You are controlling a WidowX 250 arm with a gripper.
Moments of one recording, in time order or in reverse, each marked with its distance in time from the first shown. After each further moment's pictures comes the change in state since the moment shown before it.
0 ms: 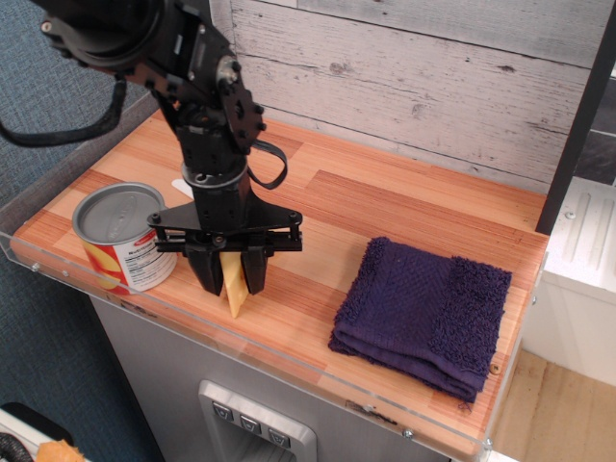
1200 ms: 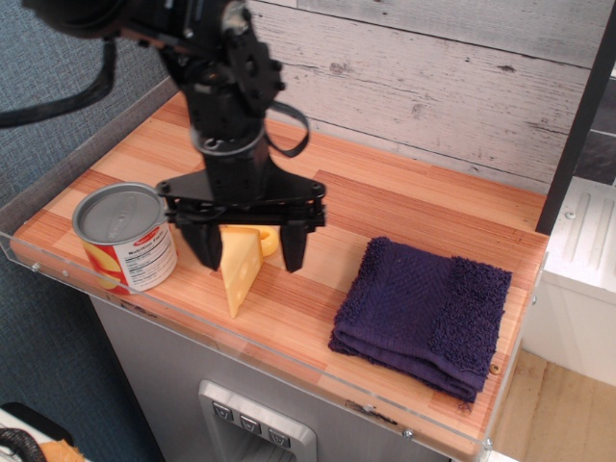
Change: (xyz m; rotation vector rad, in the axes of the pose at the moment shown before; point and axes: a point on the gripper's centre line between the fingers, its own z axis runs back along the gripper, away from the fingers) arm -0.008 -0.025 0.044 -0.028 -0.067 -0.073
